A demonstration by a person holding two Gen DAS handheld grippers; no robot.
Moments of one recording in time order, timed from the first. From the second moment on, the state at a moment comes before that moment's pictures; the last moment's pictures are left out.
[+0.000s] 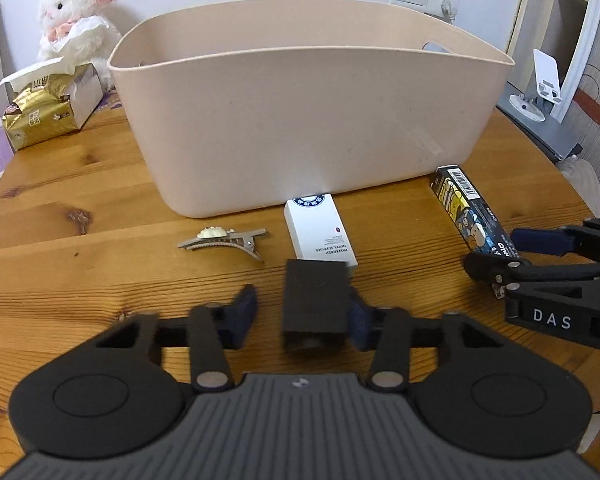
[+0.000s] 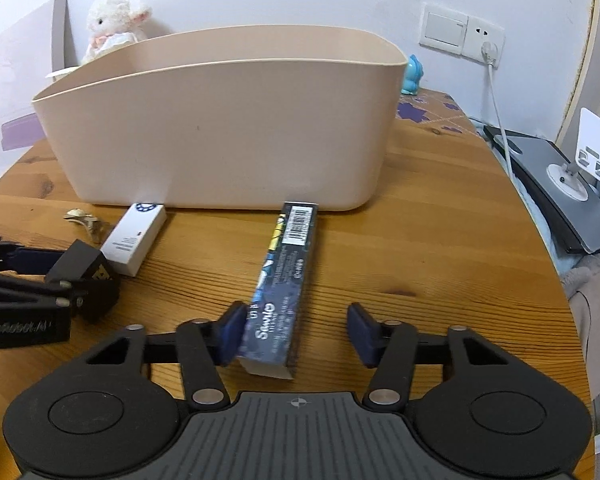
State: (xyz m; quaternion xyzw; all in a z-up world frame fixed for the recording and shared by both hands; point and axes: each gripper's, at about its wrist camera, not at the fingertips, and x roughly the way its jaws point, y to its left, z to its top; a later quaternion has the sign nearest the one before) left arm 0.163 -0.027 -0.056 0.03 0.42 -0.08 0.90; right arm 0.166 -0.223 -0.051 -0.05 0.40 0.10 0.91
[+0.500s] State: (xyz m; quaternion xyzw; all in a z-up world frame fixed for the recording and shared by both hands) left arm 0.129 -0.009 -0.038 0.04 0.40 -0.10 0.91; right arm 0.120 -0.227 -0.012 -0.01 0.36 0.14 0.92
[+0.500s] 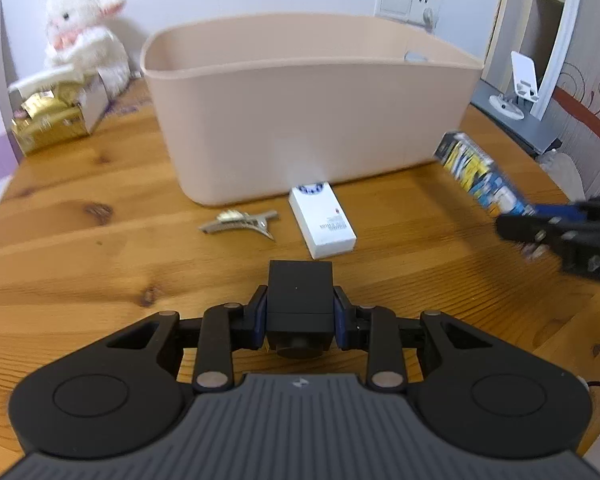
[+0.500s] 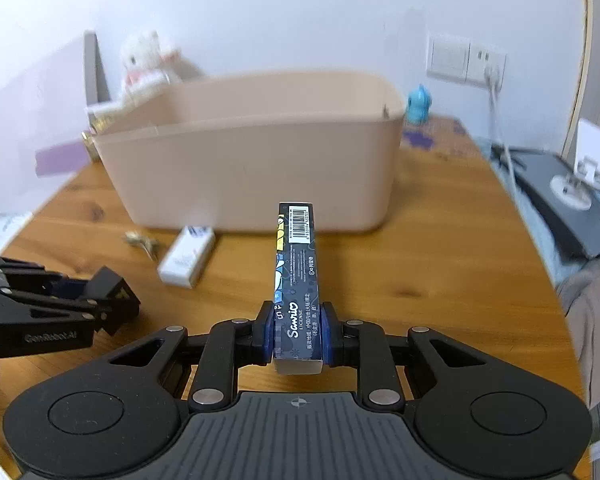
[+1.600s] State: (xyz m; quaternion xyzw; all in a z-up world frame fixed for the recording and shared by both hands) left arm 0.238 -0.012 0.058 0.07 0.30 -0.06 0.95; right arm 0.203 -0.213 0.103 -0.01 0.23 0.10 0.97
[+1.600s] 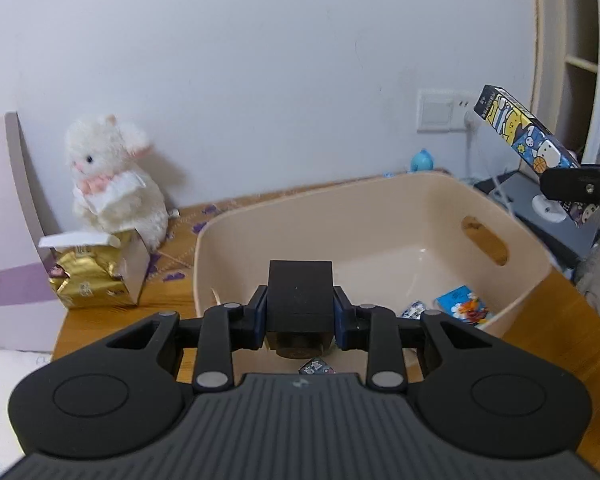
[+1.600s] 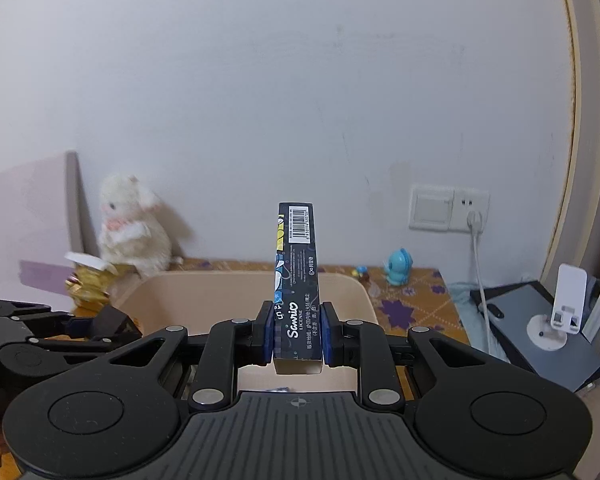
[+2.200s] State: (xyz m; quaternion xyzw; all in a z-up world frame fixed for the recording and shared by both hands) left arm 0.276 -0.018 0.013 0.12 0.36 -0.01 0.93; right arm 0.268 -0.199 0.022 -0.03 0.35 0.05 0.93
